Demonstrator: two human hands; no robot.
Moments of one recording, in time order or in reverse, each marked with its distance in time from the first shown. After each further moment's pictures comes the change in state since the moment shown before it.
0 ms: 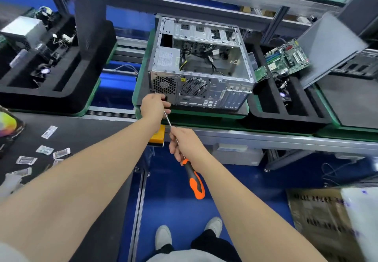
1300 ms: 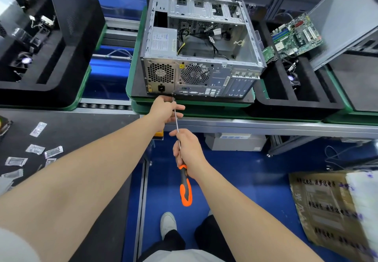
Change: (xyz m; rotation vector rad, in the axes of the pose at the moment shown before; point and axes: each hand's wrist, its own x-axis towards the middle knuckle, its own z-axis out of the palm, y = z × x) left_hand 0.019 -0.043 0.017 0.173 -0.307 -0.088; right_hand 0.030 0.064 0.011 0.200 0.213 0.066
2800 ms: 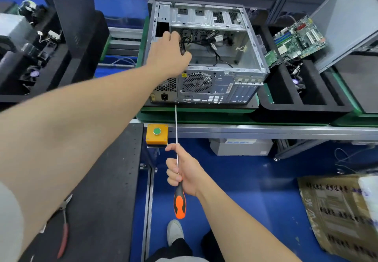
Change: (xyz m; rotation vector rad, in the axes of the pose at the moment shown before) left_hand 0.037 0.160 -0.002 1.153 0.317 0.756; right_hand -0.010 0.020 0.006 0.477 -0.418 0.179
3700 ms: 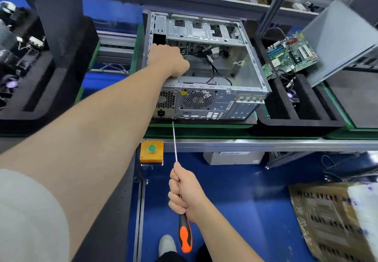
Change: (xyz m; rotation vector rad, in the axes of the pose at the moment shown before) left_hand 0.068 -0.006 0.011 0.299 -0.201 0.035; right_hand 0.004 -0.008 0.011 -0.099 0.272 0.063
